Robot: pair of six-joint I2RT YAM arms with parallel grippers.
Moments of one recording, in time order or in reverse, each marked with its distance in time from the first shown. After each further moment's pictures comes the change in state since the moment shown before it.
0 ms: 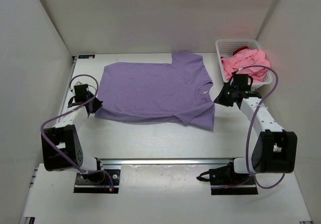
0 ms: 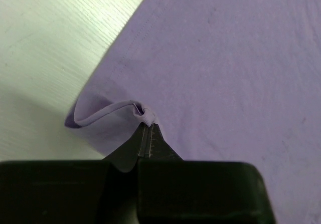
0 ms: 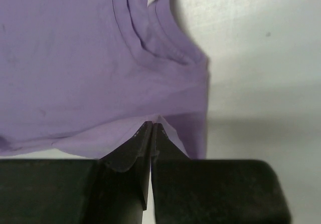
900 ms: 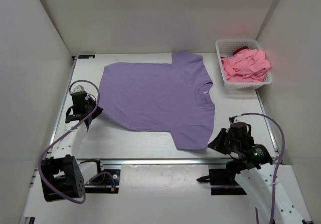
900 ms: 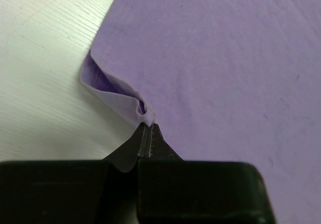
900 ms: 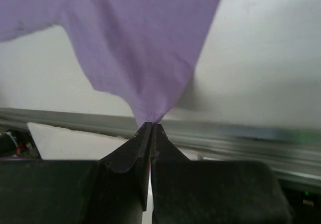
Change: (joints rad) left arm -0.027 -0.293 -0.124 -0.075 0.018 0.099; right arm 0.298 -0.929 -0.468 -0.459 -0.004 0.274
